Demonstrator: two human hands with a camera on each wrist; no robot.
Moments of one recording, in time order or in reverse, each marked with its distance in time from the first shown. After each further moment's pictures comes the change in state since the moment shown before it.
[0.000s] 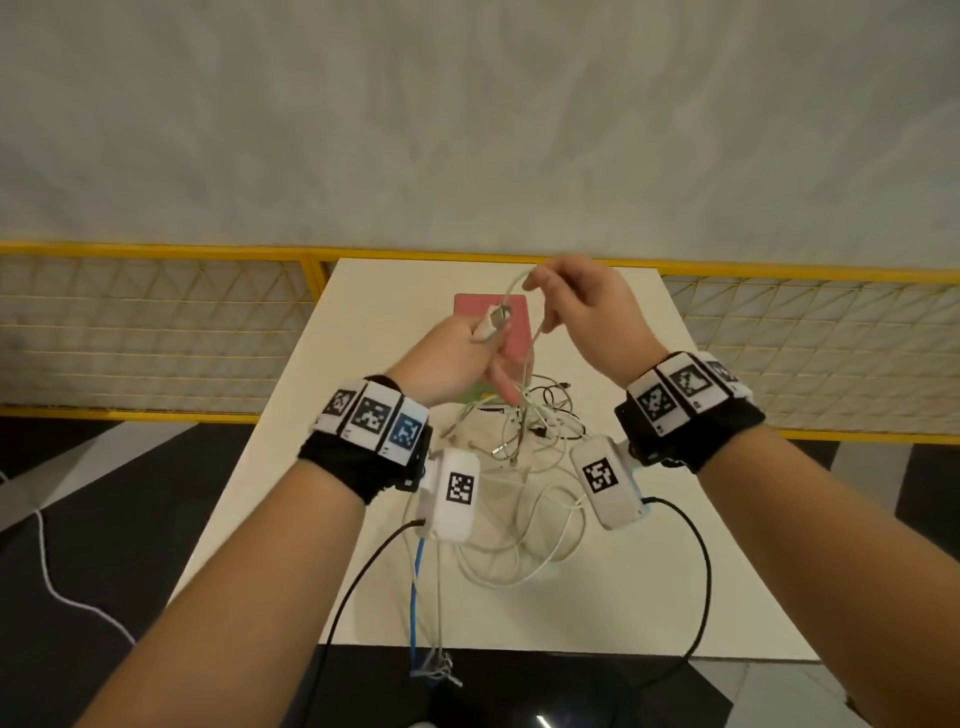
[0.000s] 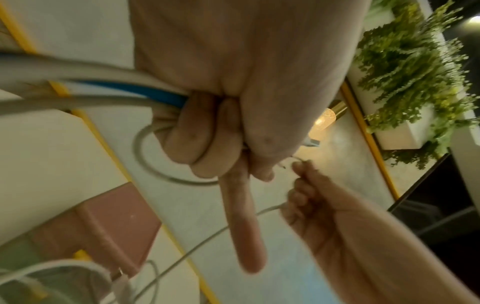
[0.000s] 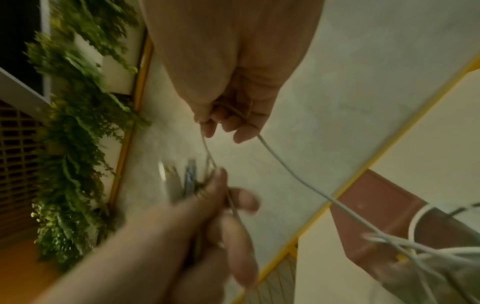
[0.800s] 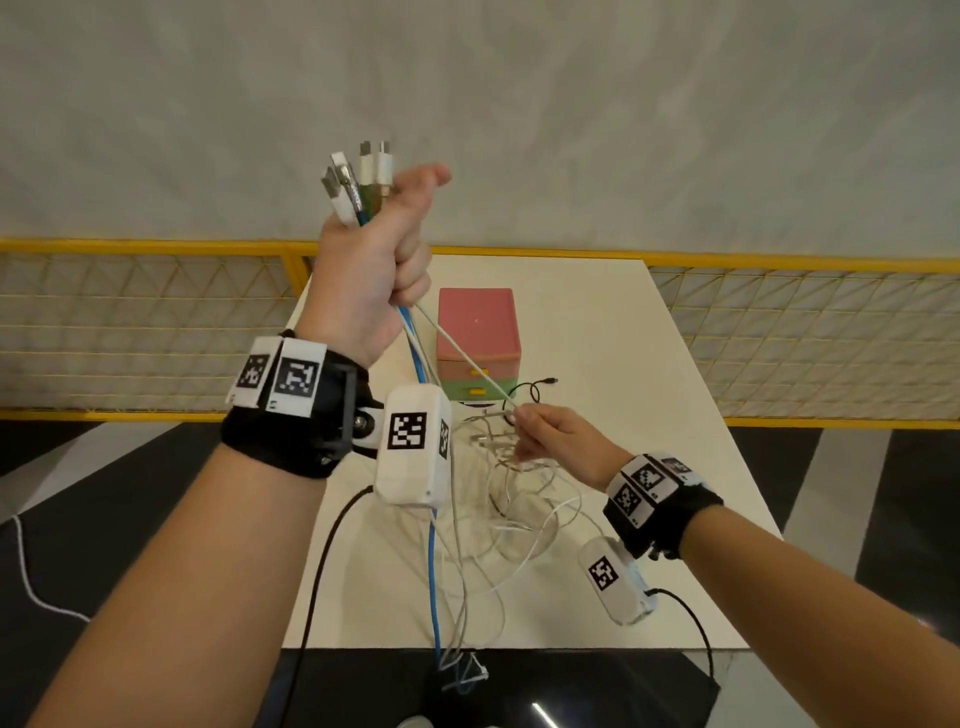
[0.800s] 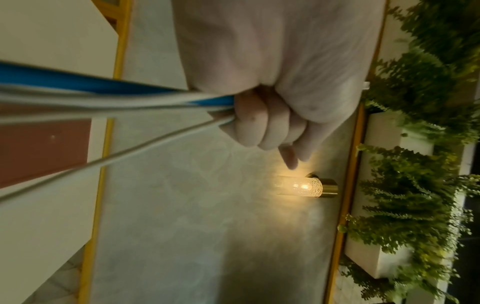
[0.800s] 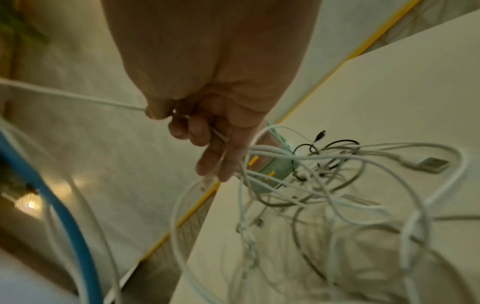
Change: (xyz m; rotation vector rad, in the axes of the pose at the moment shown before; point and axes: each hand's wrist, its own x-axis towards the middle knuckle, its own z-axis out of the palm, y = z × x) left_hand 0.004 0.025 -0.046 -0.904 0.305 0.313; right_hand -0.087 0.082 0.033 0.285 -0.417 0.395
